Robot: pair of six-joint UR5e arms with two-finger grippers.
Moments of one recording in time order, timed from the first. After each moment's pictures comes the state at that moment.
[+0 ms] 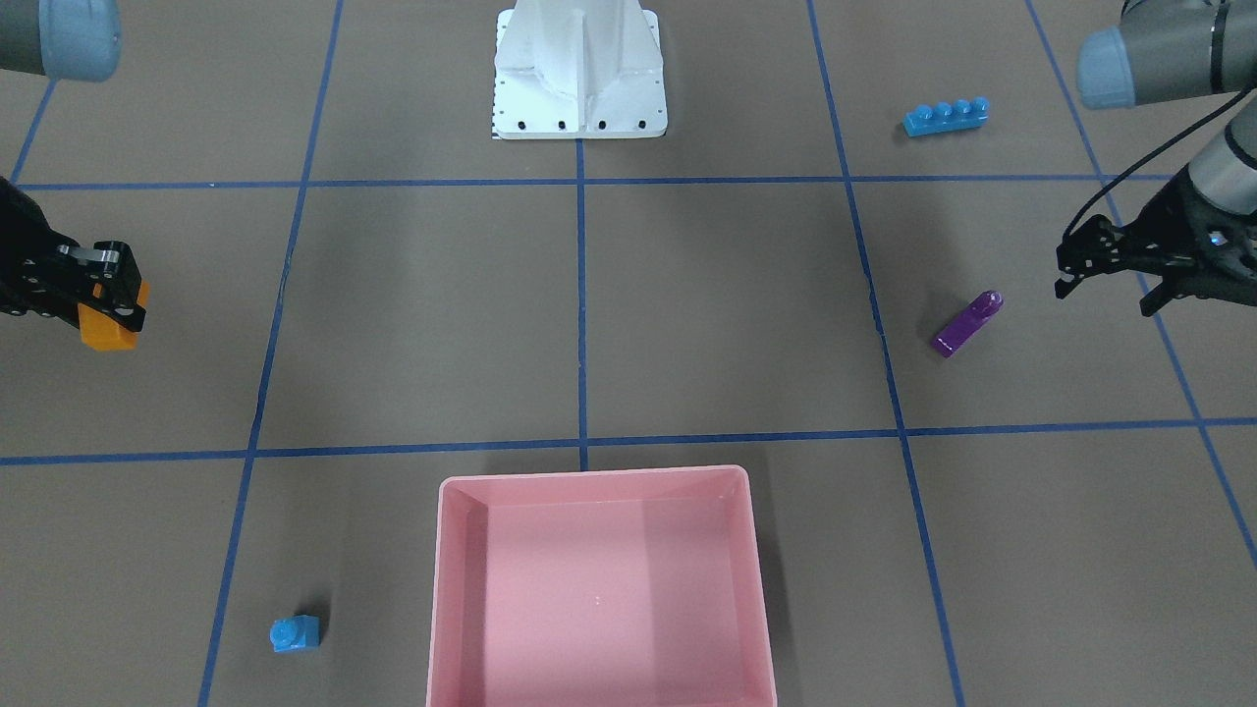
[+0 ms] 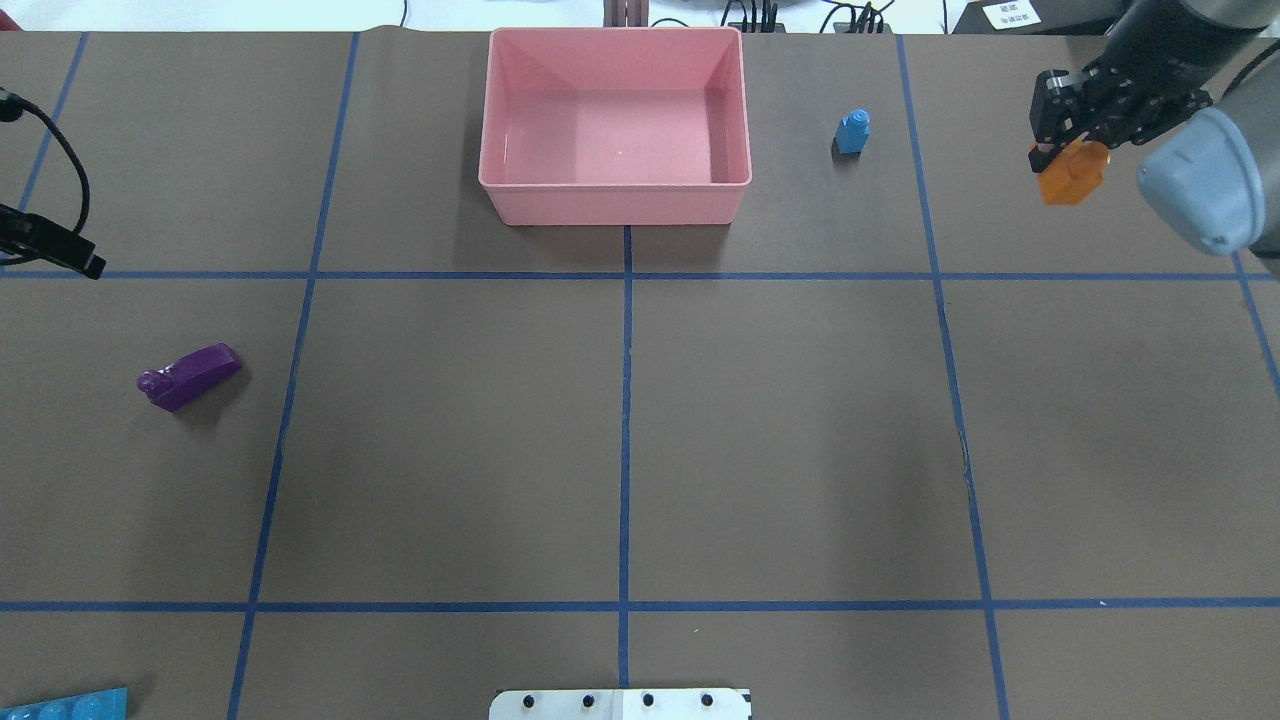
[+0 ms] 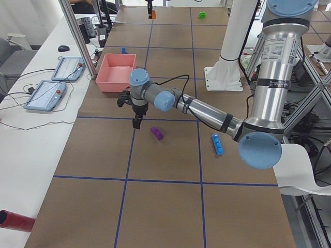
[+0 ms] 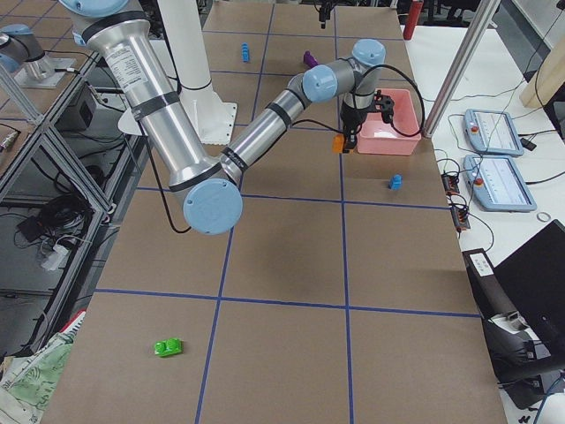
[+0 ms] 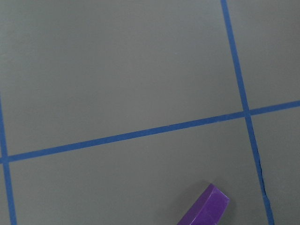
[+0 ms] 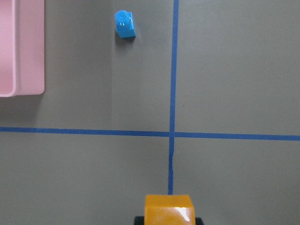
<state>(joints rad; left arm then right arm) -1.12 -1.66 -1.86 -1.73 -2.20 -0.34 1.16 -1.04 1.87 -2.01 2.31 0.56</state>
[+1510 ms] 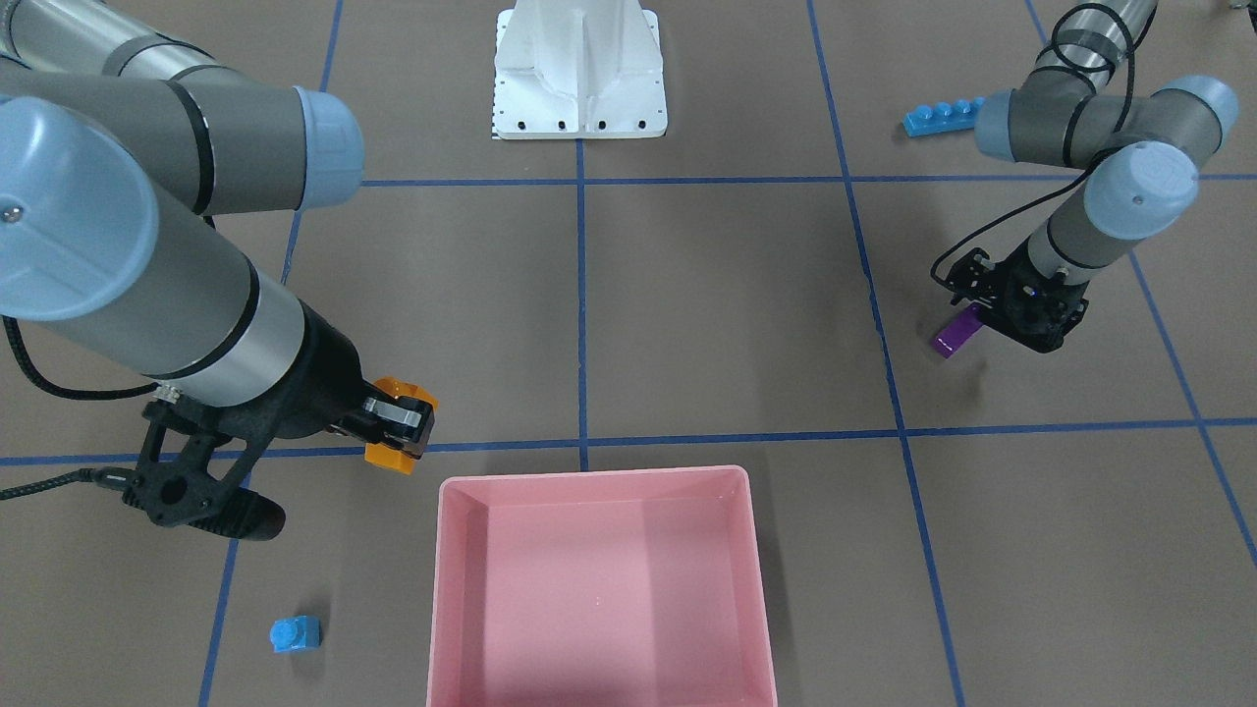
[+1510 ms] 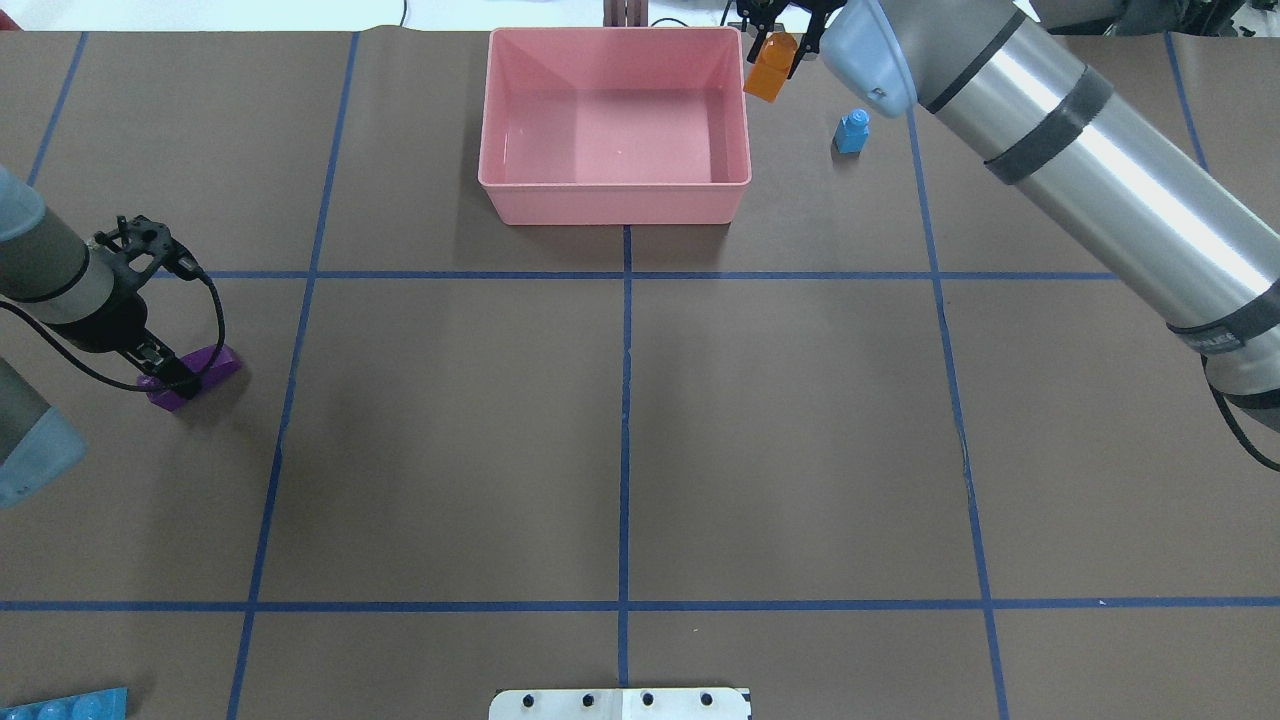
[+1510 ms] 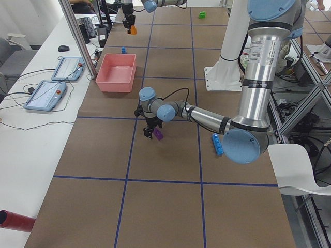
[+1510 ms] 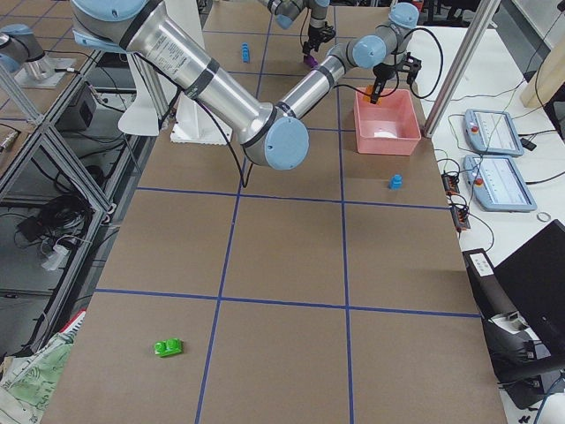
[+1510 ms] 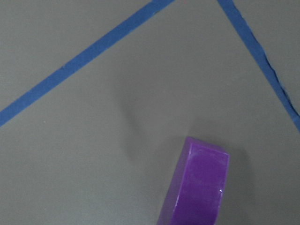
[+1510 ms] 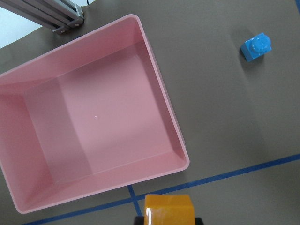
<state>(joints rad) -0.89 -1.69 -1.66 -1.79 -2.17 -0.16 1.03 -0.60 1.33 -1.66 2.36 1.16</state>
